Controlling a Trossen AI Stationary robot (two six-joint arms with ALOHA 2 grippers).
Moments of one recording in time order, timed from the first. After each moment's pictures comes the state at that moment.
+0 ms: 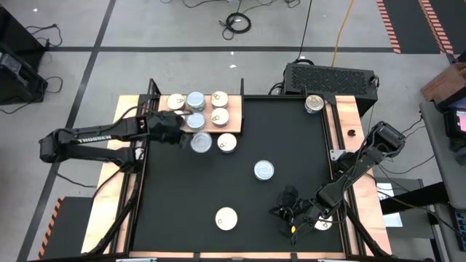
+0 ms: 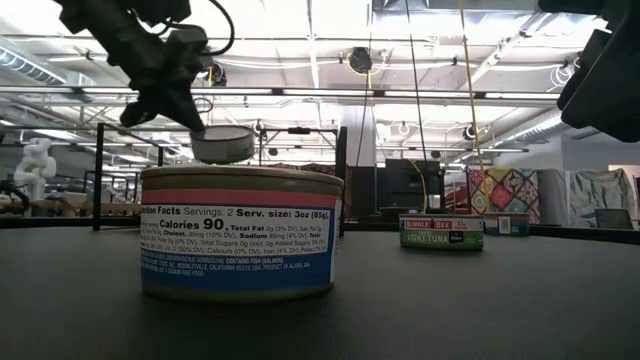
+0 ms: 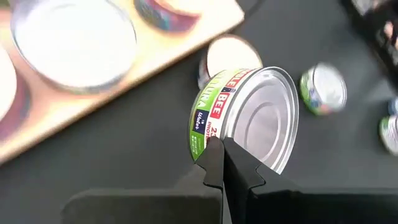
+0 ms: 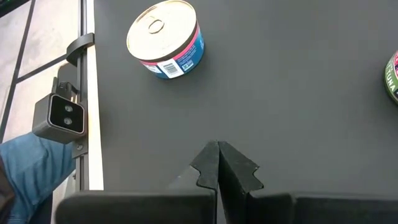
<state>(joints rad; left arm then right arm) 0.29 0.93 0.70 -0.55 0.00 -0.70 0.76 1.54 0.82 -0.15 0.50 1.05</state>
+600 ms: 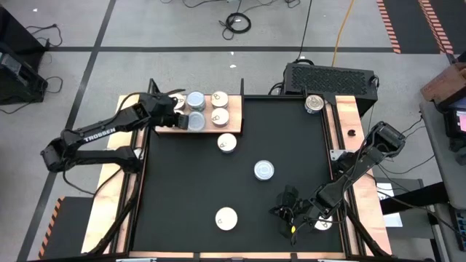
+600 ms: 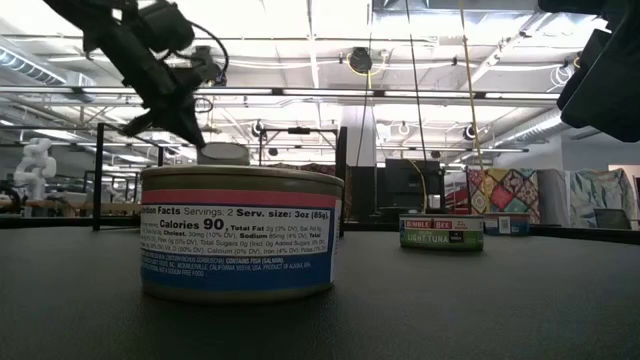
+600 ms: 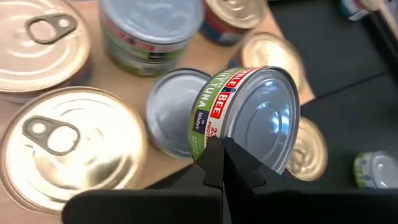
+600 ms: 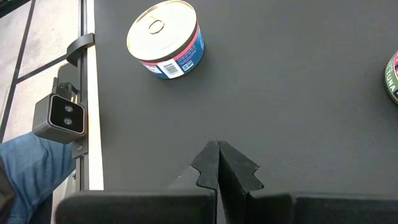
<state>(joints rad) 0.63 0.98 0.70 -0.50 0.03 -0.61 0.76 1.54 0.82 -0.15 0.50 1.05</state>
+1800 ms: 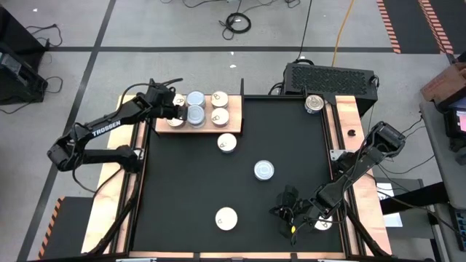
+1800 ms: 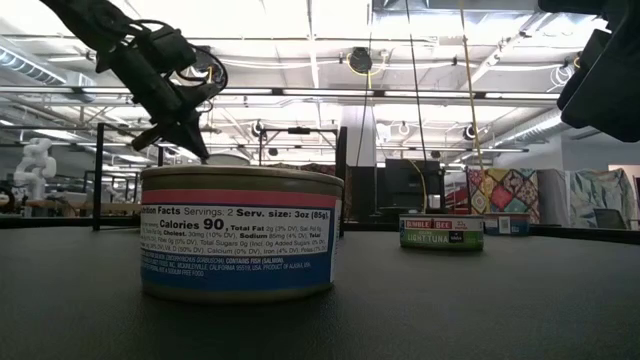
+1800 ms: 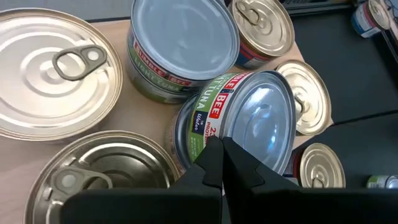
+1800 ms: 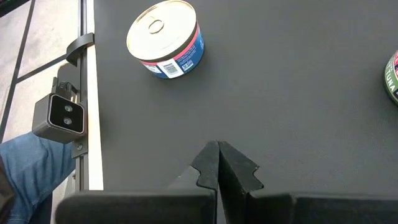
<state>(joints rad) 0.84 1.08 0.70 -0.40 0.18 -0.49 0.76 1.54 0.82 -0.15 0.50 1.05</state>
